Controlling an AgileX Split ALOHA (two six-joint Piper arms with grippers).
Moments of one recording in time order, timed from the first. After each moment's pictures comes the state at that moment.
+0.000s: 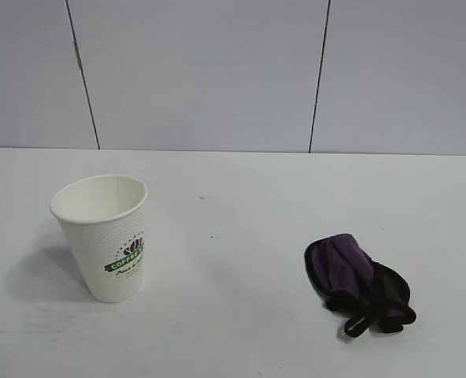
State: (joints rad) left arm 0.10 -0.02 -0.48 -0.02 1.13 0.01; right arm 0.32 0.55 -1.62 0.08 1.27 0.13
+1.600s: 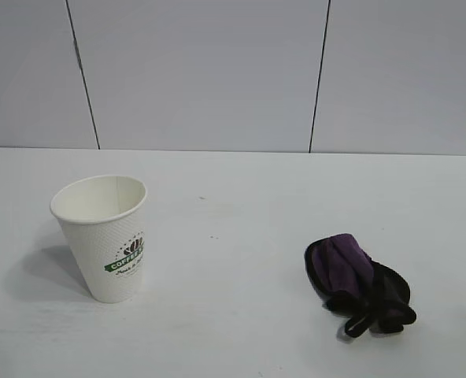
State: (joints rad) left arm 0.10 -0.02 -0.48 -0.02 1.13 0.01; right arm -0.04 -0.02 -0.47 -0.04 1.08 -0.03
